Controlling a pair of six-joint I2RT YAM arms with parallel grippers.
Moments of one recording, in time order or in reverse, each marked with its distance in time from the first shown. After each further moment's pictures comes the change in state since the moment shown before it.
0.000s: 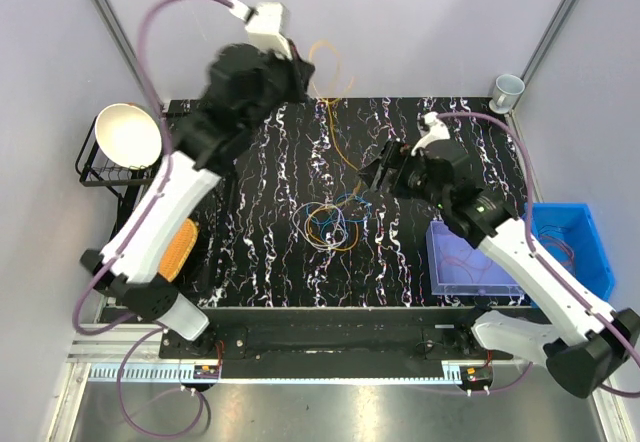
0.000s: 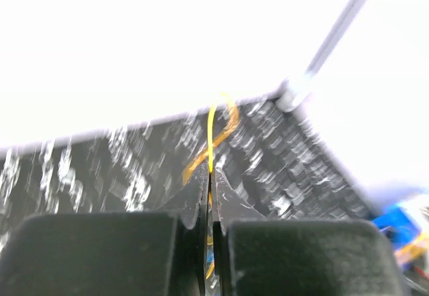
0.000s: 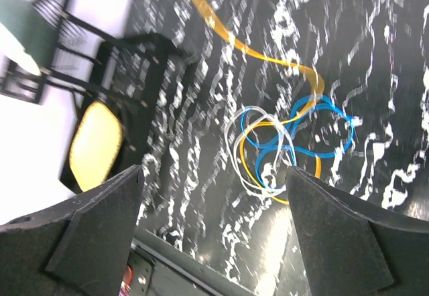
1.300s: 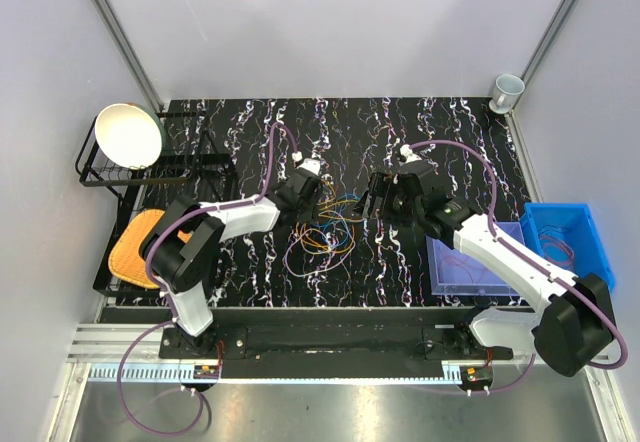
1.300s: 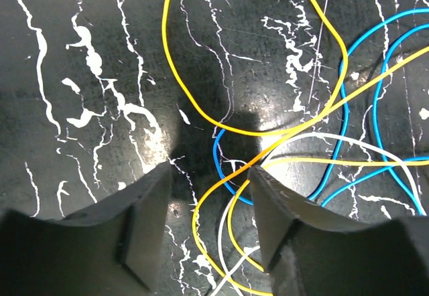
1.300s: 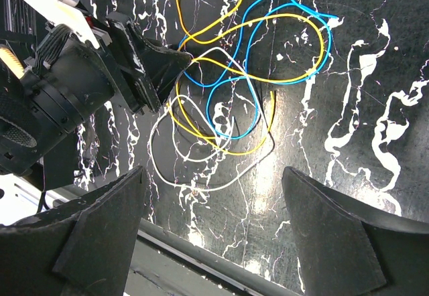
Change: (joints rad) left arm -0.008 0.216 -0.959 0.372 -0.071 -0.083; right arm -0.001 0.116 -0.204 0.041 -0.064 0.048
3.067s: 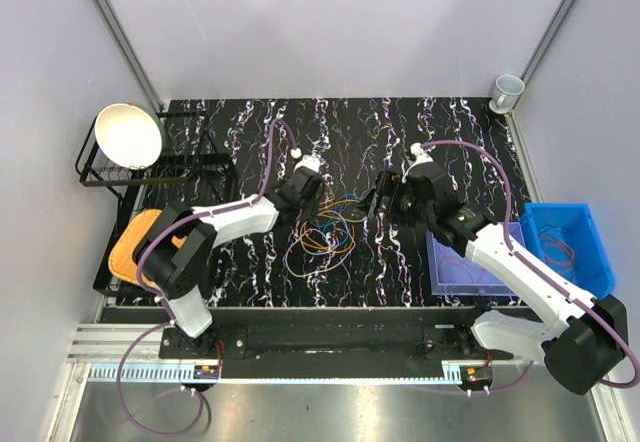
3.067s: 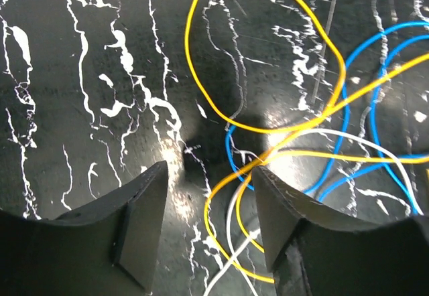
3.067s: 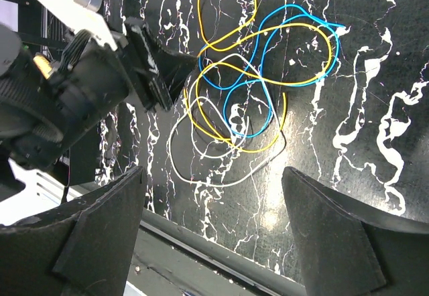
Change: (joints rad) left arm -0.035 -0.056 0.019 -0.072 -0.090 -0.011; right arm 0.000 -0.105 -0.003 -0.027 0.004 0.019
